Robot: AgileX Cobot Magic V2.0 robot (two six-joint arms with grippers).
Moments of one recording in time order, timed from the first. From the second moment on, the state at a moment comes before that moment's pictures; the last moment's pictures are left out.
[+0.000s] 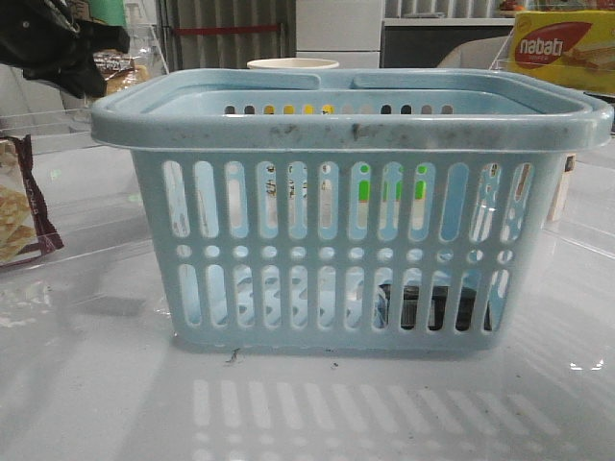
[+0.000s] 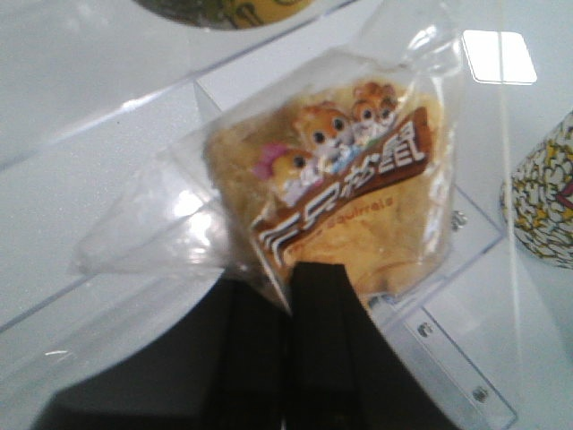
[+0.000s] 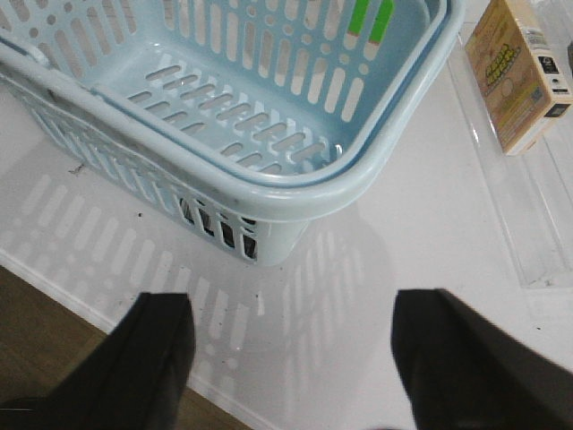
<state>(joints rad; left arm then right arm) -0.10 1.98 -1.66 -0.25 0.45 0.16 0.51 0.68 -0.74 -0.13 0.77 0.08</state>
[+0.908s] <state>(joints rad) -0.49 1.39 -1.47 -0.24 0.84 0.34 0.51 0.68 -0.74 -0.13 0.77 0.08</state>
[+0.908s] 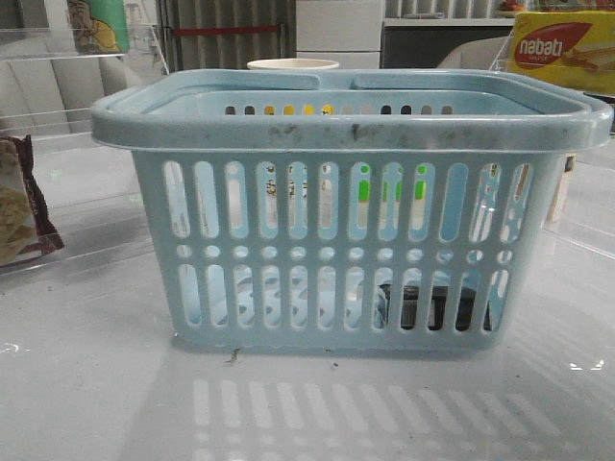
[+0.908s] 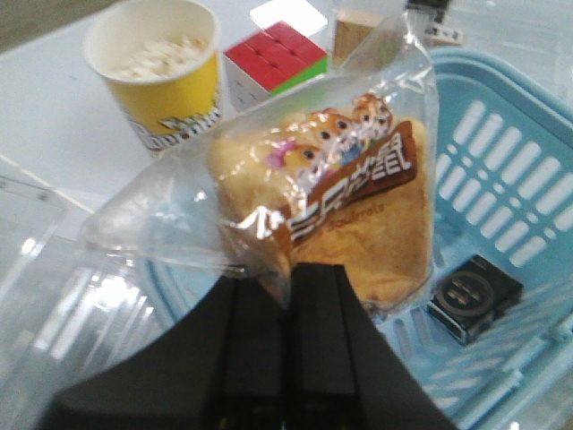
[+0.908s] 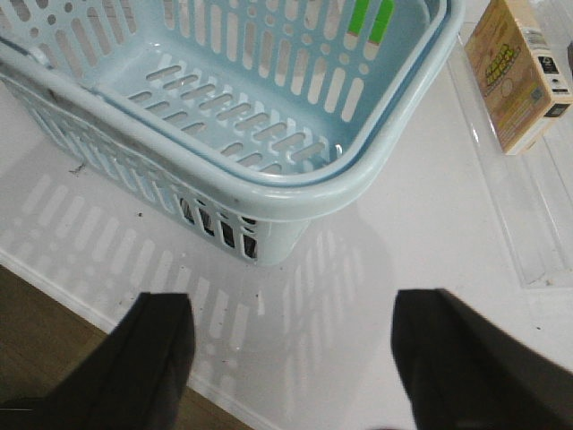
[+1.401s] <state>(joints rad) -0.61 1.56 -1.40 -0.24 0.72 0.34 0.51 0.68 -0.74 -0.13 0.77 0.08</state>
